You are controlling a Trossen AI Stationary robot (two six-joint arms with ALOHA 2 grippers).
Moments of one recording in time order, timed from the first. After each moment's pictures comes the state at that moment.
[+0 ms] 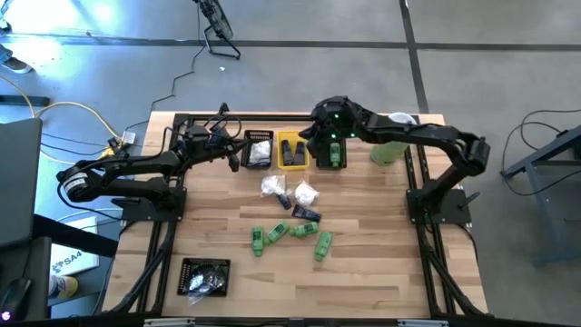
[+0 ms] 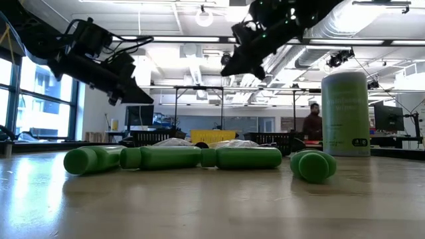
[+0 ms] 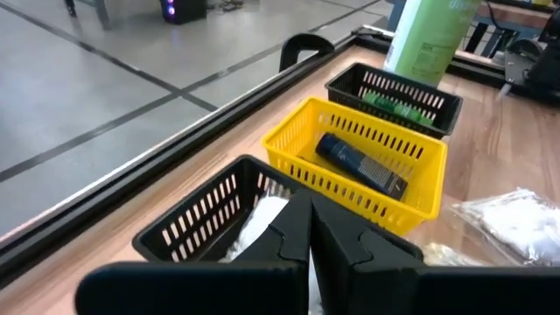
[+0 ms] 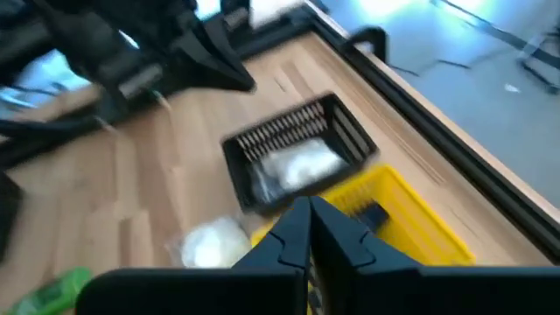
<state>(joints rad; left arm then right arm) 0.67 1.08 0.29 0.53 0.14 -0.06 -0.44 1.58 1.18 -0.12 -0.18 0.18</state>
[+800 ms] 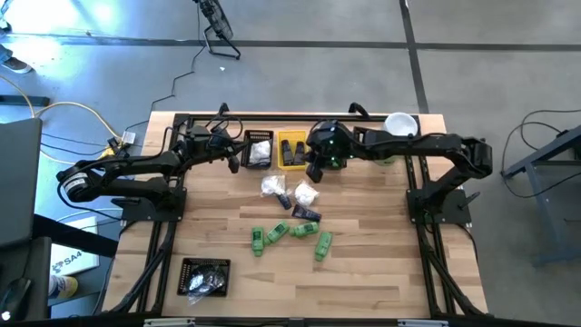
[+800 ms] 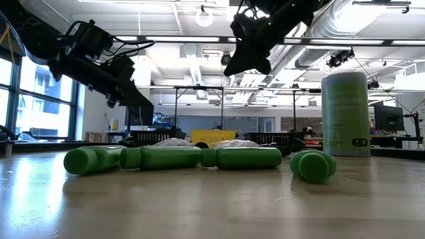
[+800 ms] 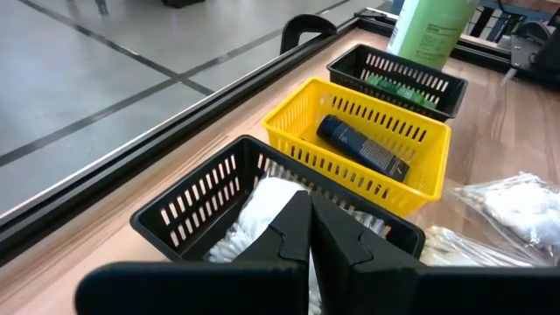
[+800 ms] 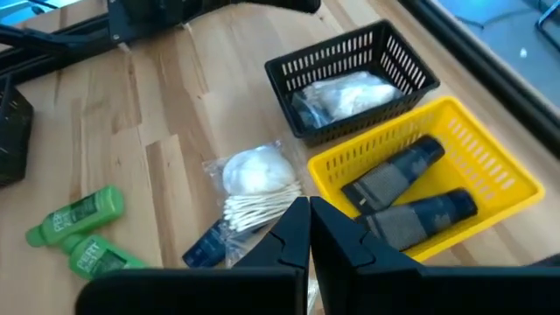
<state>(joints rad) 0.67 1.08 0.29 0.49 0.14 -0.06 -0.26 1.55 1.18 -0.29 -0.04 0.19</state>
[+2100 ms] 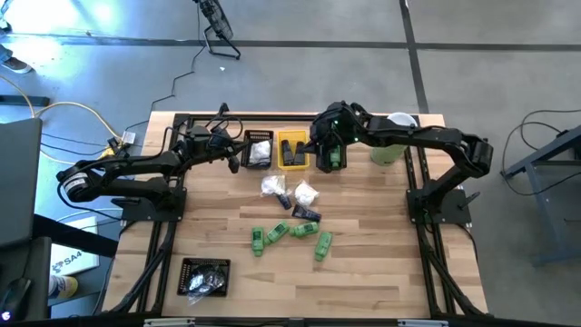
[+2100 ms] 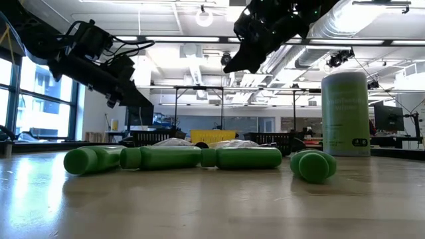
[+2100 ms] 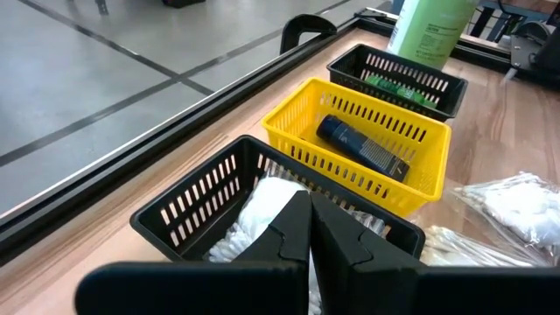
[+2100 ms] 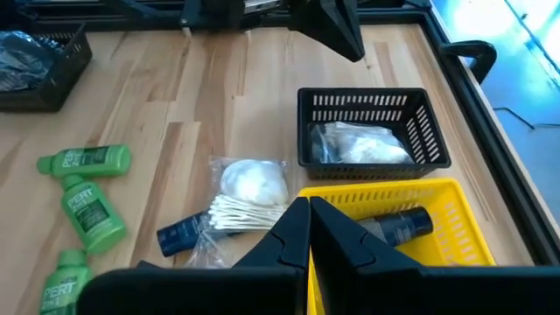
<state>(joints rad) 0.67 1.08 0.29 0.49 0.14 -0.06 -0.41 1.56 1.18 -0.23 -0.35 -0.21</state>
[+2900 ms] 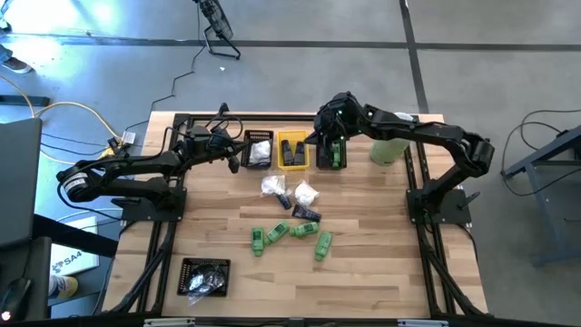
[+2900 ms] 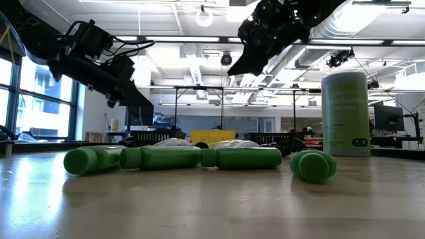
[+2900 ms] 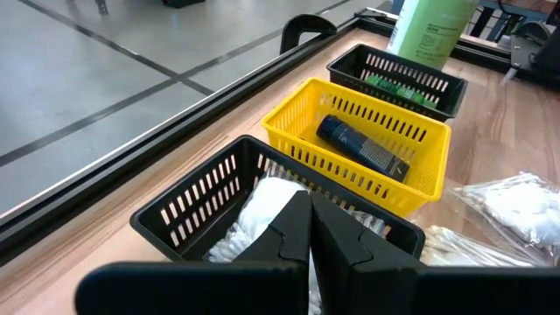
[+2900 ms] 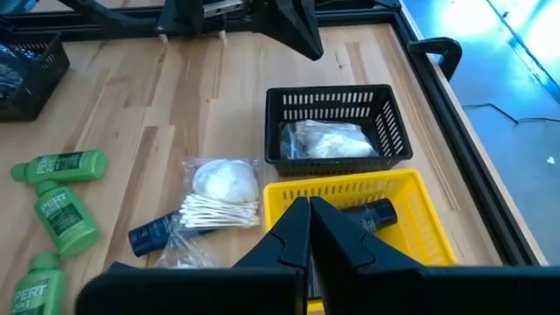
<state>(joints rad) 0.67 1.08 0.29 0.49 0.14 -0.06 -0.49 1.56 1.18 -0.23 -0.40 -0.23</state>
